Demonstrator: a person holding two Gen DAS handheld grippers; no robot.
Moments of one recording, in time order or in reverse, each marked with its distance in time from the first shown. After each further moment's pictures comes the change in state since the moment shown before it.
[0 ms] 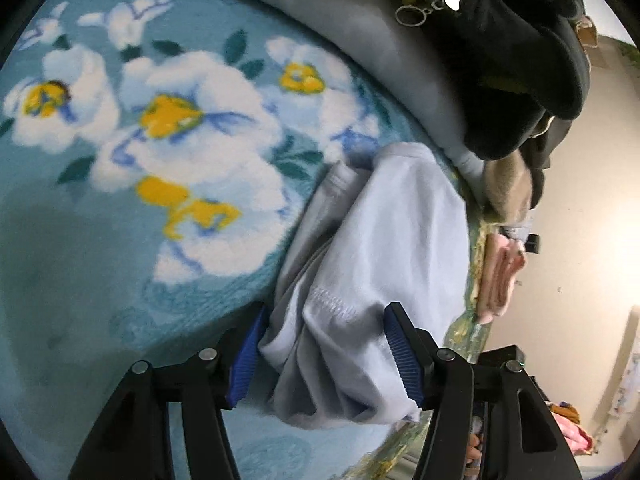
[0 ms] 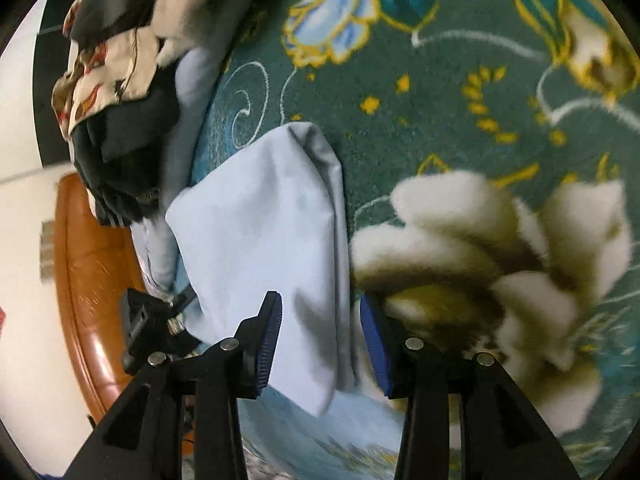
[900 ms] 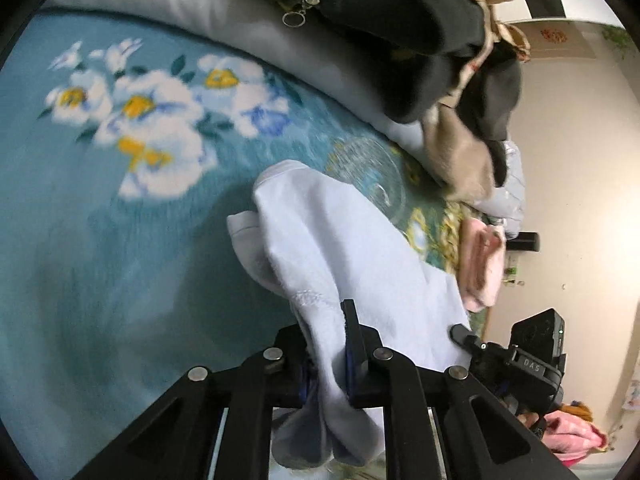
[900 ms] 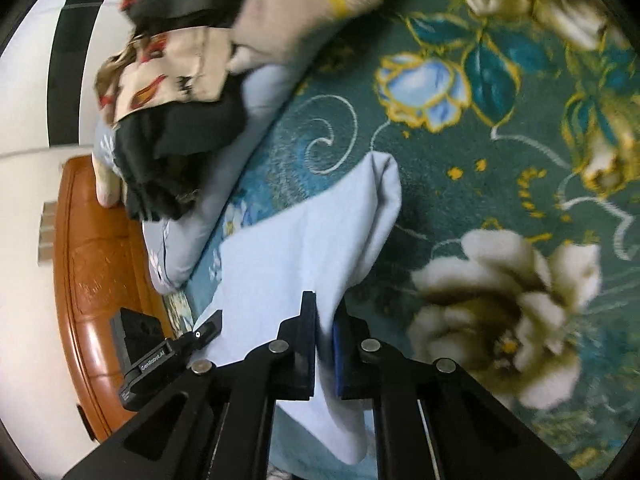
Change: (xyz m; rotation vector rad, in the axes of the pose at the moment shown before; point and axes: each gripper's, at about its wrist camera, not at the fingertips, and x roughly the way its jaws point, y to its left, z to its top) left arm -0.048 -0.071 -0.076 0.005 -0.078 0.021; right arm -0.029 0.084 0.005 -0.118 -0.018 -0.071
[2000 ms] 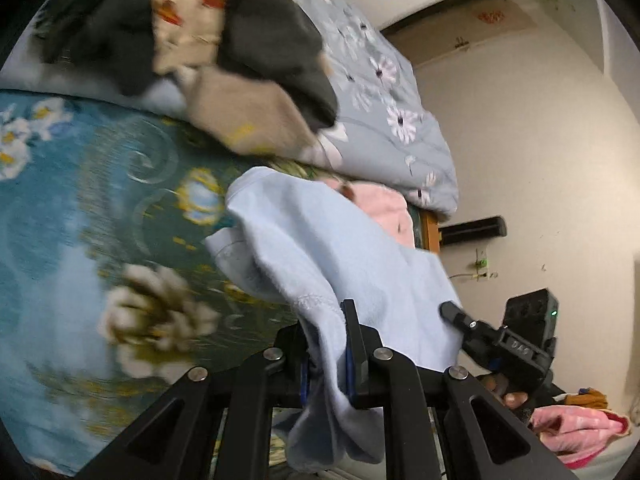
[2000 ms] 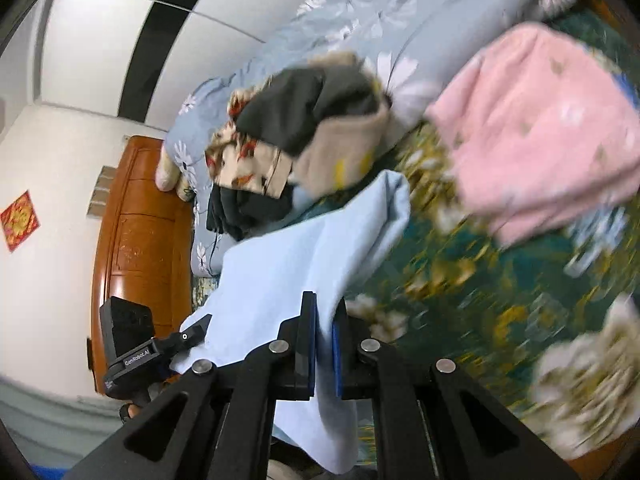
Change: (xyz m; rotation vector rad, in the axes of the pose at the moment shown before) left arm 0.087 -0.328 -0.110 0.117 -0.118 -0.026; right arm -0.303 -0.059 0.064 -0.281 -0.090 0.084
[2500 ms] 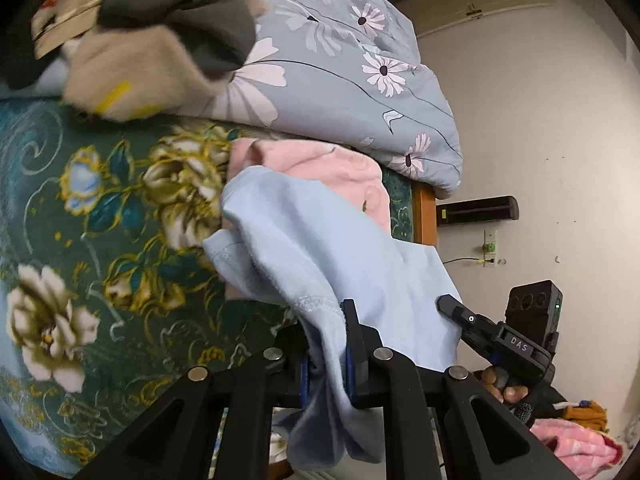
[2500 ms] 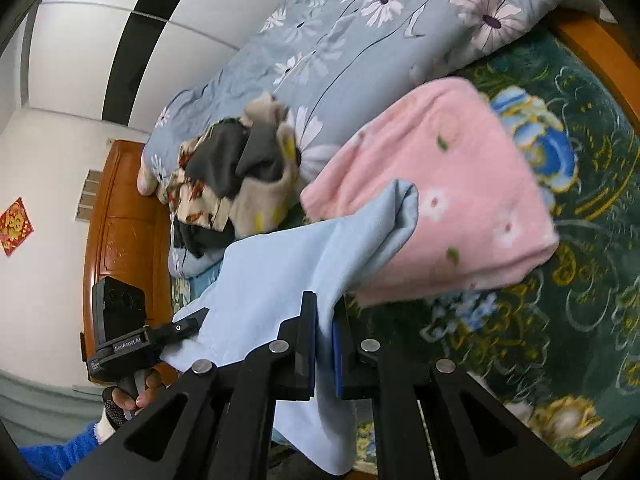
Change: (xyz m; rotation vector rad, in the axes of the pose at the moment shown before) left arm 0.135 -0.118 0.029 -0.031 0.100 0.038; right arm -0.094 -0.135 0.110 0.004 0.065 -0.049
